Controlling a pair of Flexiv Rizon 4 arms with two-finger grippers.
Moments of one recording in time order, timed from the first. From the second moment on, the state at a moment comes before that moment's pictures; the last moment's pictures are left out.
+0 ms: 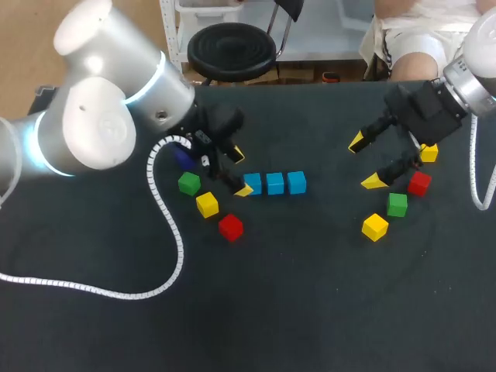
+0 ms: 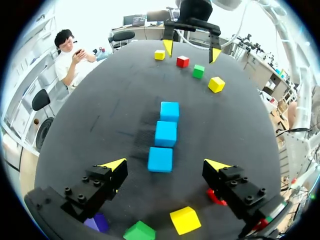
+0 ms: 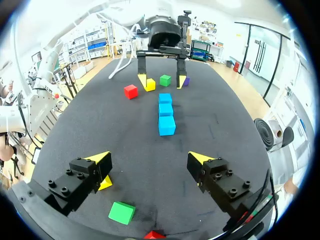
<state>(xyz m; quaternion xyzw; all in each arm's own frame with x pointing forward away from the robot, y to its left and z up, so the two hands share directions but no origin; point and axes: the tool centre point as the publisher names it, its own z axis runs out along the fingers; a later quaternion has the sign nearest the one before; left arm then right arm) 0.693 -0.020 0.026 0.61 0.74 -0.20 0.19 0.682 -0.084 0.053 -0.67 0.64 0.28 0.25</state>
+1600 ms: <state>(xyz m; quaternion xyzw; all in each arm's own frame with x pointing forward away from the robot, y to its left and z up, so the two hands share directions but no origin) 0.680 0.034 0.074 0.62 0.72 -0.23 0.22 0.682 -0.084 0.053 -0.67 0.64 0.28 0.25</state>
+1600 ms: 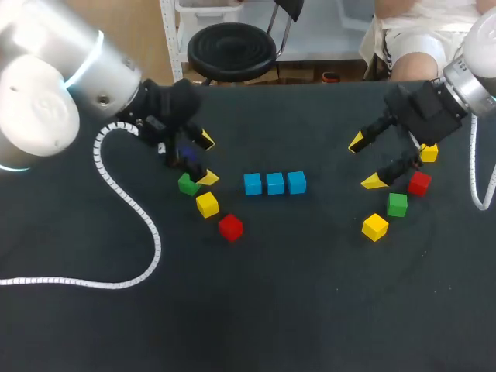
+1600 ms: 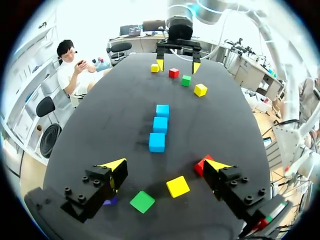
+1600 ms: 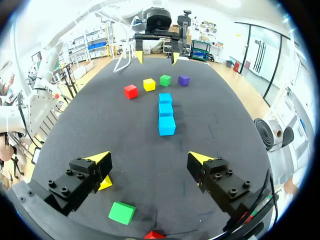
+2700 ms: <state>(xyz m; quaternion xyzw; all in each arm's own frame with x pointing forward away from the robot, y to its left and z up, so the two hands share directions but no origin) 0.664 0.043 0.089 0.64 0.70 -0.23 0.22 0.682 -0.084 0.053 -0.67 0.64 0.28 0.25</state>
